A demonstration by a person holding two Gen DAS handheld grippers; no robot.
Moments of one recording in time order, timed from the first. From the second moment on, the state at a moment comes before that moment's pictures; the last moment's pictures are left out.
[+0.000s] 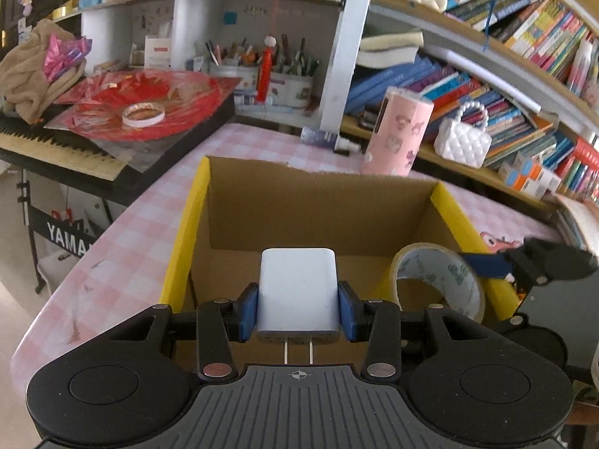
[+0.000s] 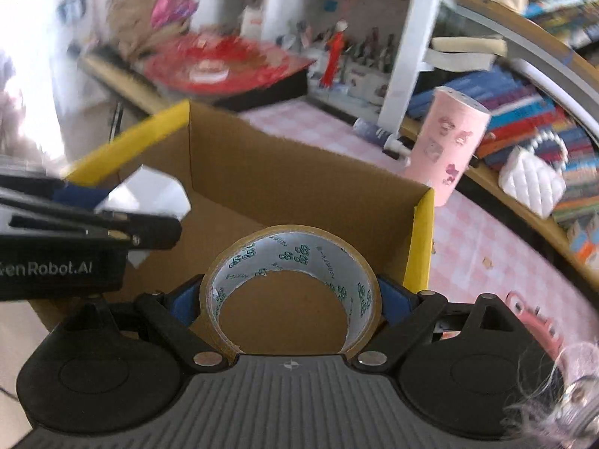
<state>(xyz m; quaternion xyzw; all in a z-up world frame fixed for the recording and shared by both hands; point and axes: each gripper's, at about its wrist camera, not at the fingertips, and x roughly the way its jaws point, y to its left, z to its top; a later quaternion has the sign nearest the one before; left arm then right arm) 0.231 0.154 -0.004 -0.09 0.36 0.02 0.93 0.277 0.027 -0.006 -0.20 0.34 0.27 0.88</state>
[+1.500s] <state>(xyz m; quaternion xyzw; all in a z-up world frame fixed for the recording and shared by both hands) 0.110 0.174 0.044 -0.12 0.24 0.08 0.96 0.174 -0.039 0.054 -0.10 0.23 0.17 0.95</state>
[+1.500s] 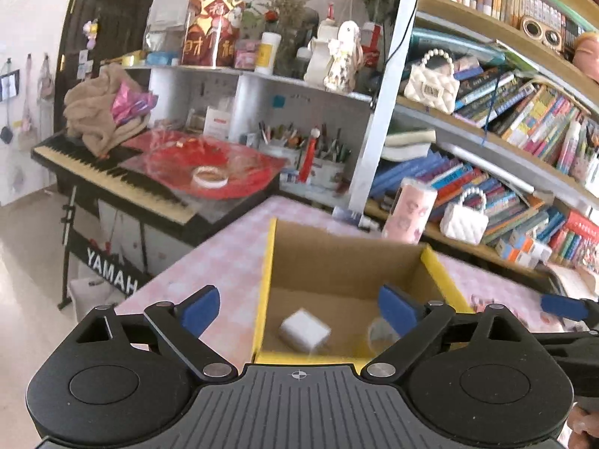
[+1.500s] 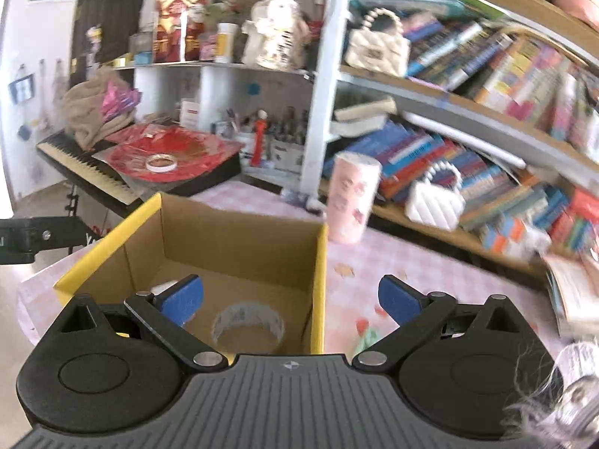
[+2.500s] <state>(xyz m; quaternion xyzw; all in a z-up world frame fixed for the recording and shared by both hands) -0.002 0.131 -0.002 -0.05 0.33 0.04 0.94 0.028 -0.071 -0.008 -0.05 0.33 0.09 0.94</state>
